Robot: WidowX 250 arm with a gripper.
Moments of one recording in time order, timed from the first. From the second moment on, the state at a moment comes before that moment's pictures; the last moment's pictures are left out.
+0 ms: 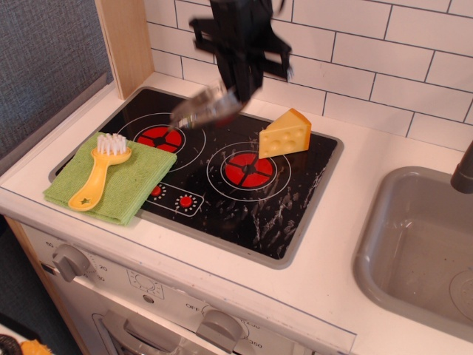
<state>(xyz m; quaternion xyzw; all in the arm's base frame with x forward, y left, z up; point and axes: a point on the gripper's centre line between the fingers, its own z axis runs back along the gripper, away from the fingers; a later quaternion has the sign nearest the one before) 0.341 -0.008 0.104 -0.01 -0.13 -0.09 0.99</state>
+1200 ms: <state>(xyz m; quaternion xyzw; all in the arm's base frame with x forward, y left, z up) 0.282 -0.061 0.049 0.02 -0.05 -0.19 0.98</state>
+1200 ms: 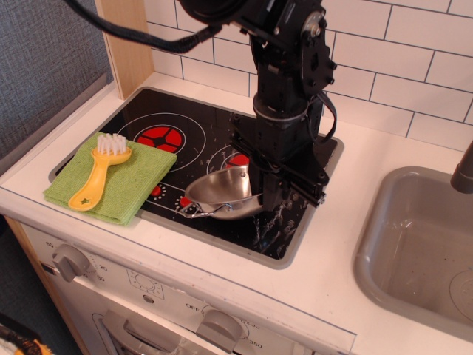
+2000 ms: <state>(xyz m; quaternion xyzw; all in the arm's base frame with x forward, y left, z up) 0.283 -0.013 0.125 0.04 -0.10 -0.06 0.99</state>
